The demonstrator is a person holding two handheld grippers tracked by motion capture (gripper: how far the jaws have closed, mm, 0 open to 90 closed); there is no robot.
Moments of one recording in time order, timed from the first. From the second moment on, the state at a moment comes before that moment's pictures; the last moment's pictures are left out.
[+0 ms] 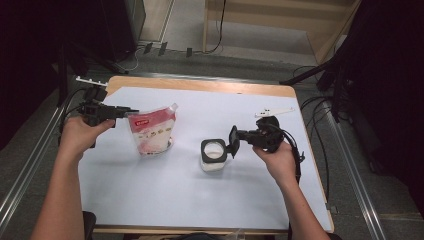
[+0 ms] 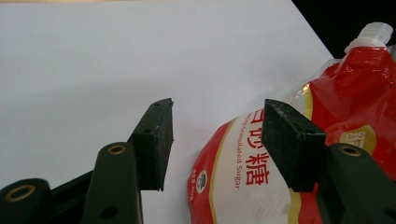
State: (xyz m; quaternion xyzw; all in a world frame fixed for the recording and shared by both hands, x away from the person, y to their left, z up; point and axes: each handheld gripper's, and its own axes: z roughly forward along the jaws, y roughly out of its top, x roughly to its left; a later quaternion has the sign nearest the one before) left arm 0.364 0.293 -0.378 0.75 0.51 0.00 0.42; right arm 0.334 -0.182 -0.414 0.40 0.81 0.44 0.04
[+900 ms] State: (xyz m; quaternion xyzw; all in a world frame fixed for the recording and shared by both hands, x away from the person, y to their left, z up) left arm 0.365 0.291 -0.383 0.75 0.52 0.00 0.40; right arm 0.324 -0.156 -0.422 0.36 0.82 0.44 0.01
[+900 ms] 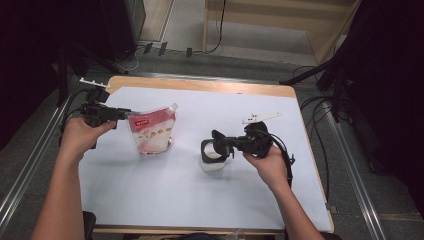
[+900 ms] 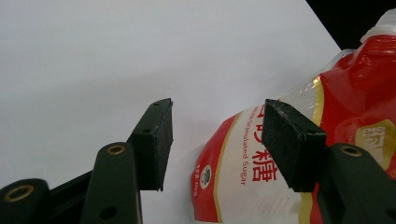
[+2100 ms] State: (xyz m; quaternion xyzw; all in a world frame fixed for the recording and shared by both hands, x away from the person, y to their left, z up) left arm 0.365 0.290 -0.386 0.76 0.52 0.01 0.40; right arm 0.325 -0.170 -0.423 0.36 0.81 0.45 0.04
